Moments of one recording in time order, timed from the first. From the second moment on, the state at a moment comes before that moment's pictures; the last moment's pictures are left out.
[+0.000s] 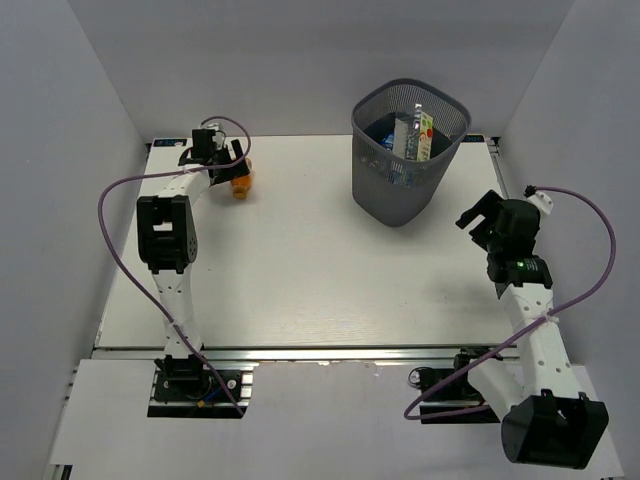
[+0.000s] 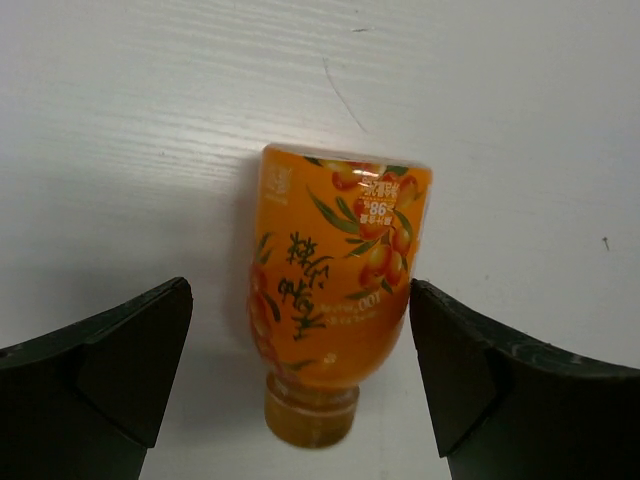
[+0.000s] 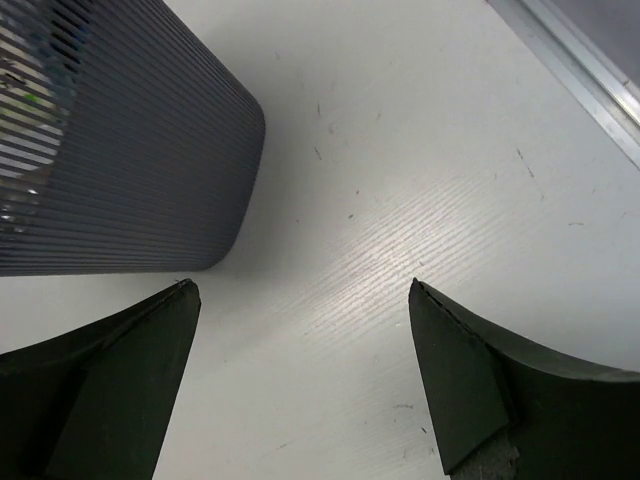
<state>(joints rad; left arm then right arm) -0.01 2.24 1.76 -0.24 0.10 -0.27 0.00 0.90 0.79 -0.37 0.20 0.54</state>
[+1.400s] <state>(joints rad) -0.63 2.30 2.47 0.26 0.14 -0.48 -0.17 0.79 0.62 -0.33 -0.04 0.54</state>
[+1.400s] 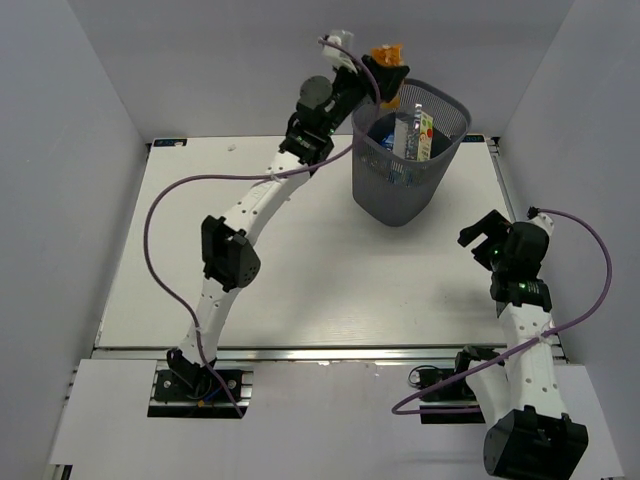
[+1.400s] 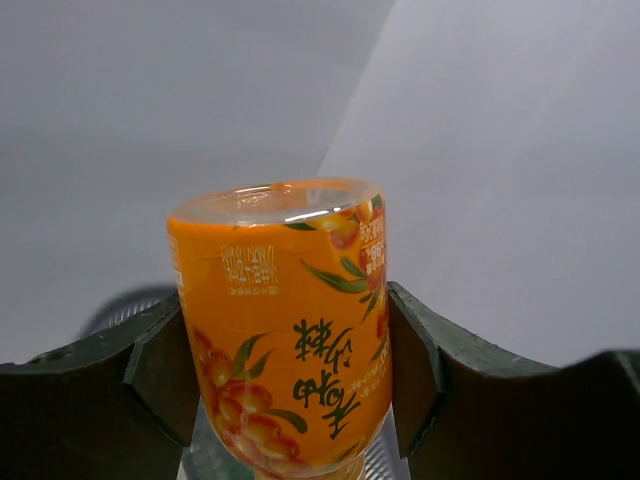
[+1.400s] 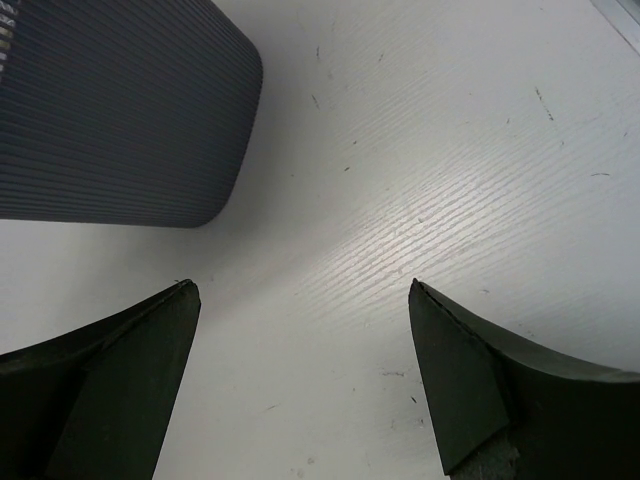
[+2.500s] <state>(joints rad) -0.25 1.04 0.85 0.05 -0.38 -0.68 -0.15 0.82 0.62 -0.31 -0.04 0.50</state>
